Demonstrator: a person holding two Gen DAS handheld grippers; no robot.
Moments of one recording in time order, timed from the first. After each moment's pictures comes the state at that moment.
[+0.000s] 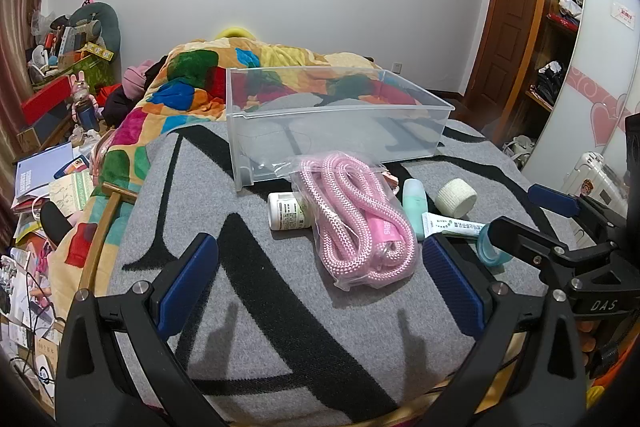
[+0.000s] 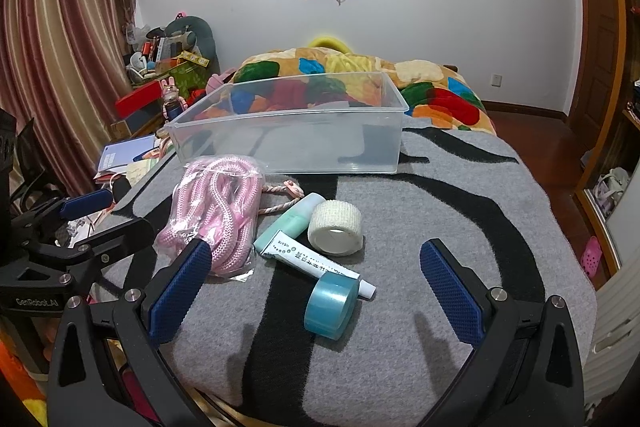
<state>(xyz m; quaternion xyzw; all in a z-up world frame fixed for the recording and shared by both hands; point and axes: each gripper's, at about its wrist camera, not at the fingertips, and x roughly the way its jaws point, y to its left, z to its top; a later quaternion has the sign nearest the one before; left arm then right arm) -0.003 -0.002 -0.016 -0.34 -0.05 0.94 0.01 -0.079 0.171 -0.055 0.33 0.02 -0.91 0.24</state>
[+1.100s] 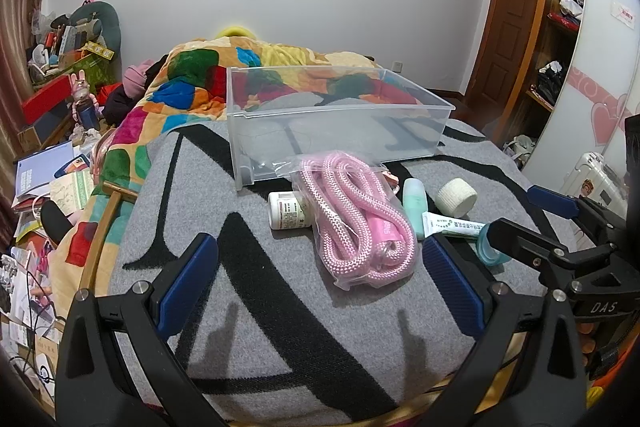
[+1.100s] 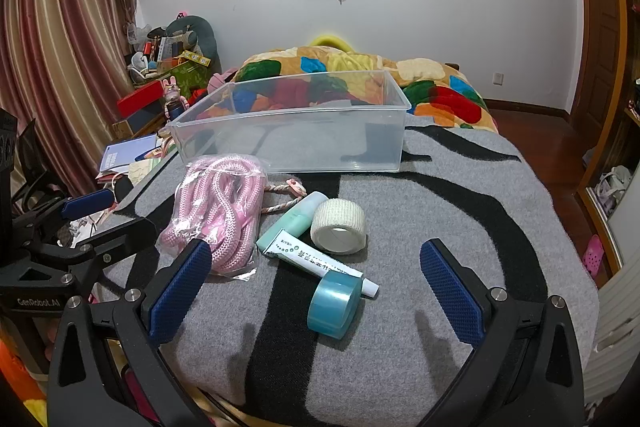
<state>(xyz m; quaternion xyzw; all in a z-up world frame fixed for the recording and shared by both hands) -0.001 -0.002 -0.016 -0.34 -0.05 0.94 0.01 -0.077 0.169 -0.054 0.33 0.02 -0.91 0.24</state>
